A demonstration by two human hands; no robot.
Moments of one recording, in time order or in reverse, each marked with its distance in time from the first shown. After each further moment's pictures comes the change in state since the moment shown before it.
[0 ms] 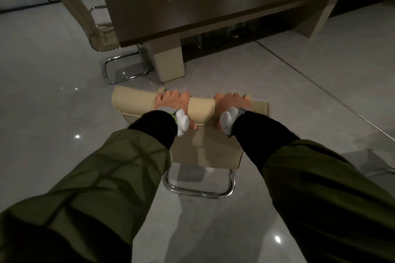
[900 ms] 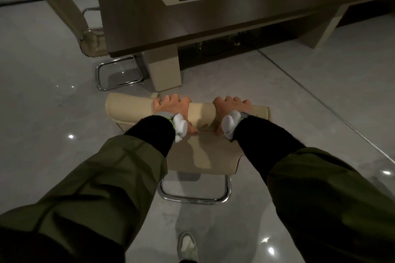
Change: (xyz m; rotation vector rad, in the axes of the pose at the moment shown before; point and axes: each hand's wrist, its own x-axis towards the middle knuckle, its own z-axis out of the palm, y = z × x) left_hand 0.172 0.004 -0.024 -0.016 -0.026 -0.044; right_hand 0.161 0.062 -0.045 0.023 -0.060 -0.071
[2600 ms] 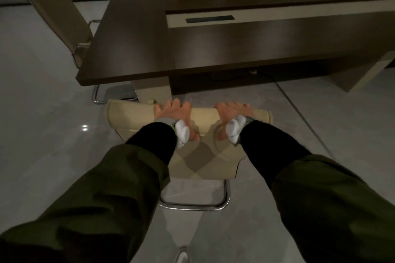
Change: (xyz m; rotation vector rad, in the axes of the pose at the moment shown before) left_hand 0.418 0.168 -0.082 -0.081 -0.066 -0.233; right_hand 0.393 0.310 -0.100 -0.119 0.120 -0.266
